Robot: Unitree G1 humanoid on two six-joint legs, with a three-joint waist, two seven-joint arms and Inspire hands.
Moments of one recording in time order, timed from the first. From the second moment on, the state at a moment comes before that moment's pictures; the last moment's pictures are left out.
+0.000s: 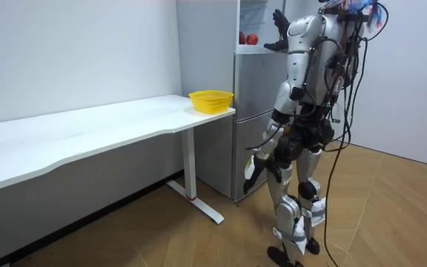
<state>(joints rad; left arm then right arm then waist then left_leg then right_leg) 0.15 0.26 -0.24 1.17 0.42 -0.03 0.02 0.04 -0.29 0.18 -0.48 -0.51 -0.27 -0.51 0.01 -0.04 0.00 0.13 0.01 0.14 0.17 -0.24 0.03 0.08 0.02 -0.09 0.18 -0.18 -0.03</state>
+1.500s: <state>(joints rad) 0.16 0.27 -0.12 1.07 0.47 0.05 -0.05 -0.48 -0.42 0.05 -0.08 -0.17 -0.13 -0.40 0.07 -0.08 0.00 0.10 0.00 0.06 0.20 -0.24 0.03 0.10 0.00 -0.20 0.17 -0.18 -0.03</state>
